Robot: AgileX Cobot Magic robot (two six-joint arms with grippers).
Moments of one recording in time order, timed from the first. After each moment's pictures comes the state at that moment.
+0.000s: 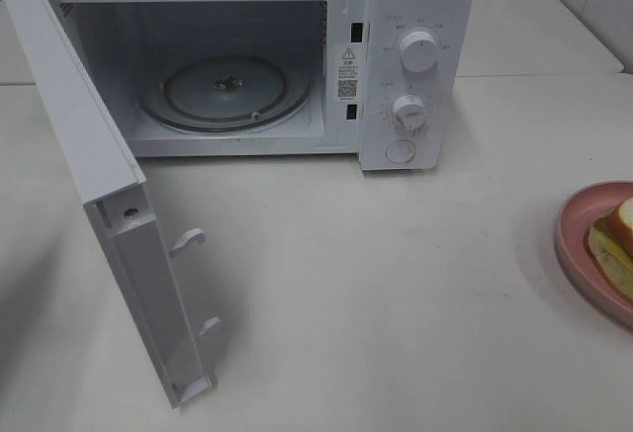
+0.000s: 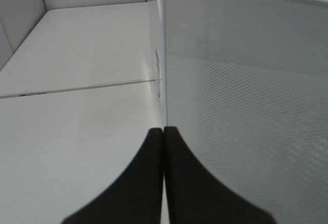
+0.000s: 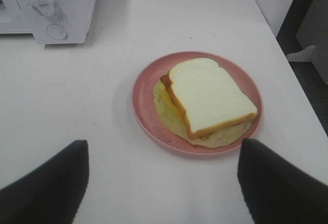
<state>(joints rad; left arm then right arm) 0.07 1.31 -0.21 0.28 -0.87 -0.12 0.01 0.00 -0.51 -0.07 1.04 0.06</state>
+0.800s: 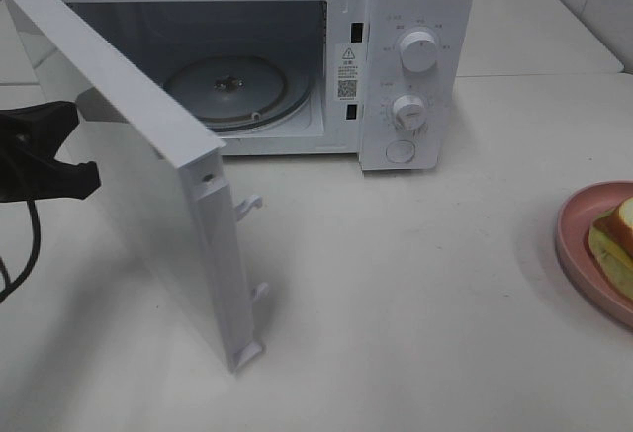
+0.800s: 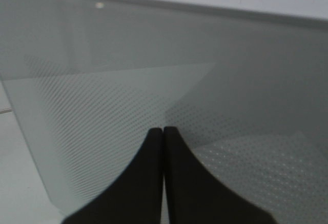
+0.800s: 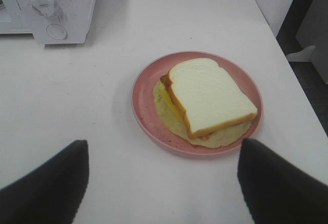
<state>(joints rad) -0.37 1.54 -0.31 -0.02 -0.99 0.02 0.01 0.00 -0.51 -0.07 1.04 0.06</state>
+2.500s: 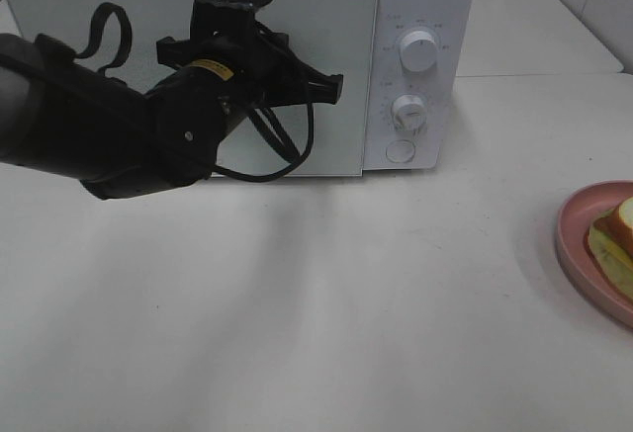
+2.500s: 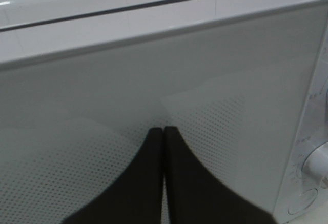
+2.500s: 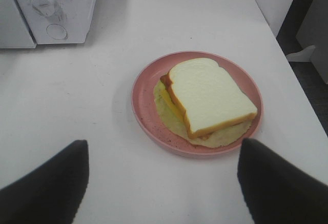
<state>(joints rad) -0.77 1.99 -1.08 -0.67 -0.74 0.52 0.01 0.00 -0.51 -0.07 1.04 0.06</state>
